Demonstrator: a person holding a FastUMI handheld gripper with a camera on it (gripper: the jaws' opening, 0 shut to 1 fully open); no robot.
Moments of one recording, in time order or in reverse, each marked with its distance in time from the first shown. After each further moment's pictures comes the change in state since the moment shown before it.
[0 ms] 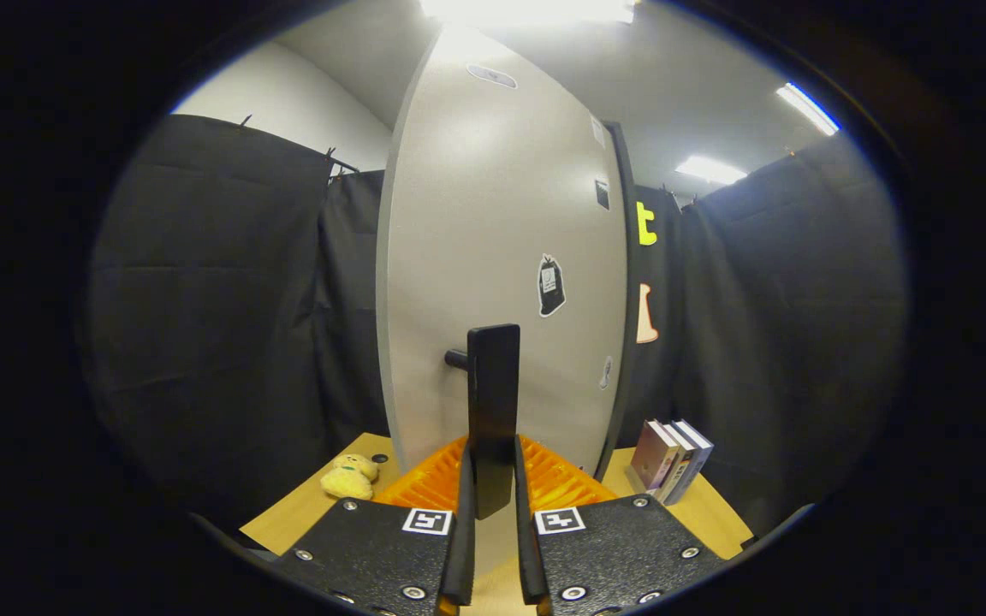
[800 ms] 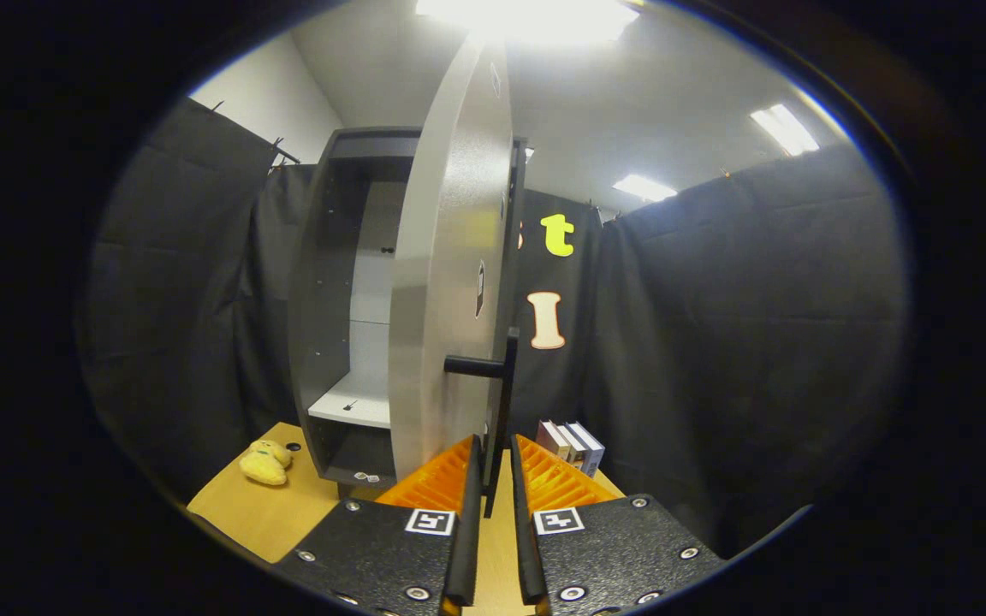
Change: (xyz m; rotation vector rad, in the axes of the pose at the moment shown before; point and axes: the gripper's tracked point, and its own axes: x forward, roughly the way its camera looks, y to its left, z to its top) arm -0.031 -0.083 -0.002 -0.039 -0.017 -0.269
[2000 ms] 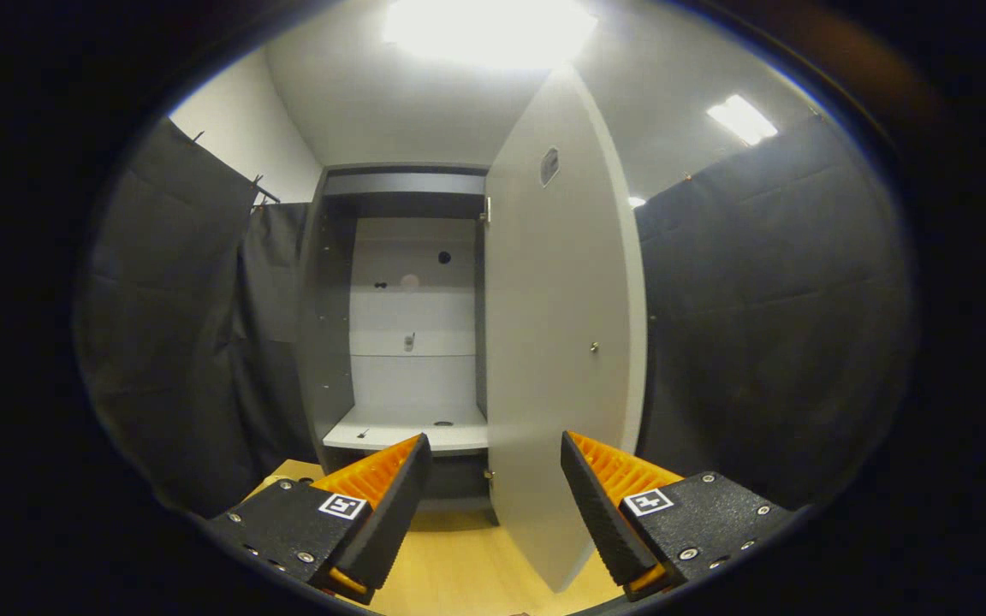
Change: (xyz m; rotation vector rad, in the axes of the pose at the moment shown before) arm -0.019 0.052 -0.017 0.112 -0.115 0.009
